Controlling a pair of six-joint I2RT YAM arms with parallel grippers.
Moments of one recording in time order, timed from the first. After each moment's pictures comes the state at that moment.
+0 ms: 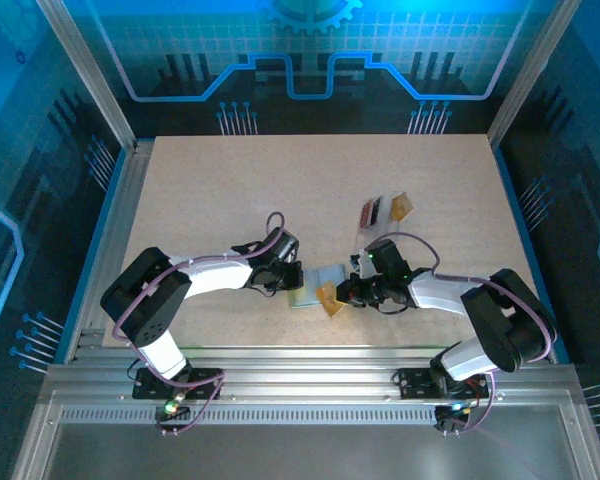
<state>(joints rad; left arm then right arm) -0.68 1.69 0.85 -0.23 0.16 -0.75 0.51 1.47 0.50 -0.01 -0.62 0.74</state>
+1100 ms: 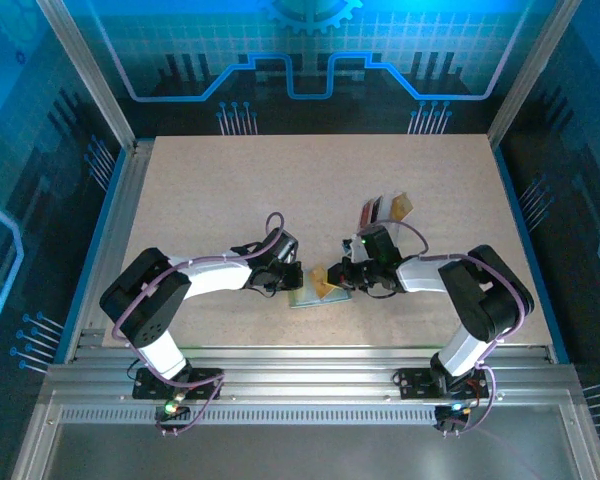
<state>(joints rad) -0.68 1.68 0.83 -0.22 0.16 -0.75 0.49 1.66 0.62 0.17 -0.64 0.77</state>
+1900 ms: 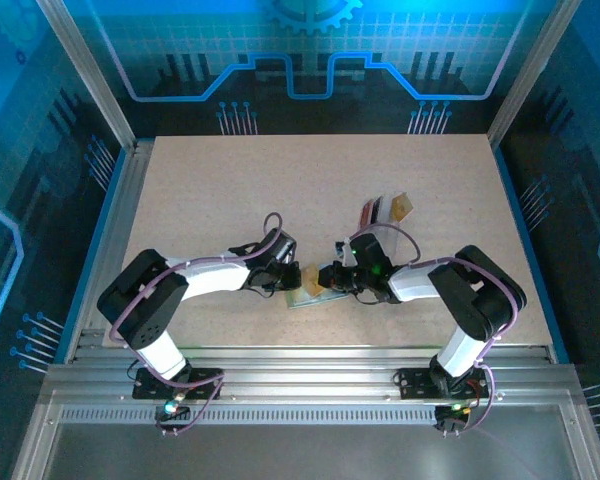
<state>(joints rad) -0.67 1.66 0.82 -0.23 0.15 -0.74 0.60 1.68 0.57 0.37 -0.50 0.86</state>
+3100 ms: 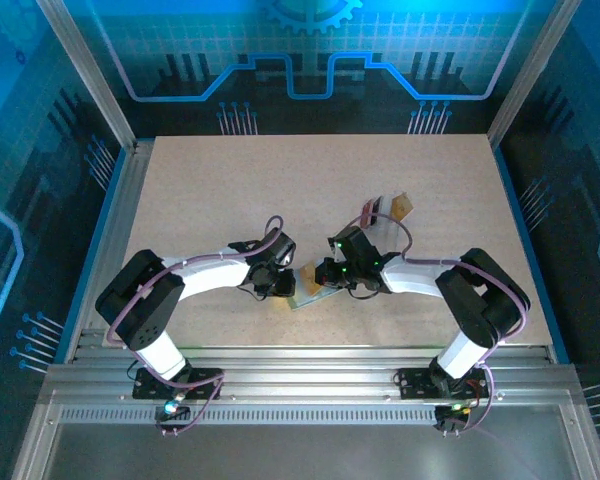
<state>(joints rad) -0.67 1.66 0.87 -0.45 0.16 -0.63 0.66 1.65 0.73 0.02 -0.33 0.78</state>
